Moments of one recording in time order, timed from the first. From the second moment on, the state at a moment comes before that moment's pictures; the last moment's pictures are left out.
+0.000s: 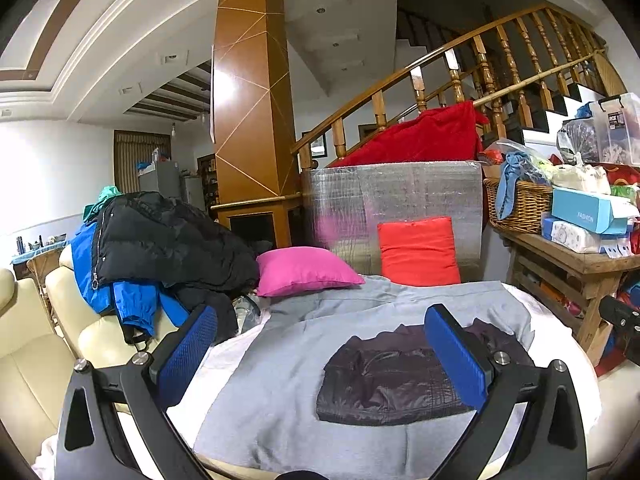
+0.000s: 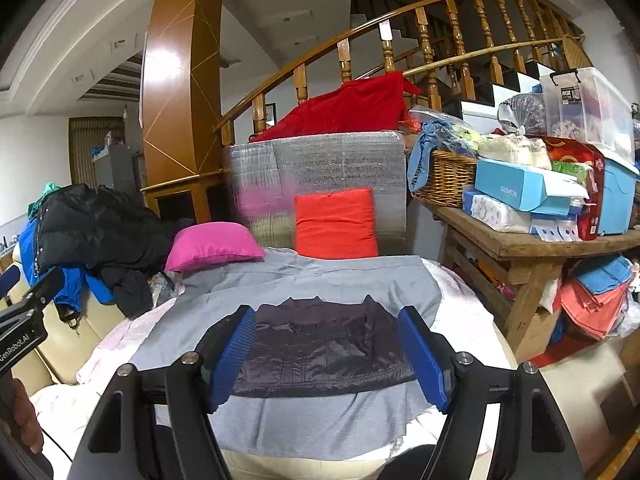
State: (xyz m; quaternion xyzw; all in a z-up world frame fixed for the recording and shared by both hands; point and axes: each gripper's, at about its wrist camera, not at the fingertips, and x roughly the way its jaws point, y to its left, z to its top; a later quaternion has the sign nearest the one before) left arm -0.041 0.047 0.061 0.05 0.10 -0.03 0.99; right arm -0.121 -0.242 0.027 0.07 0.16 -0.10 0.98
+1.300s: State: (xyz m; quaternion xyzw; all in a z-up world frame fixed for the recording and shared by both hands) left arm -0.037 0.066 0.049 0.03 0.12 -0.03 0.99; right arm -0.112 -0.209 0.026 0.00 0.15 -0.17 0.97
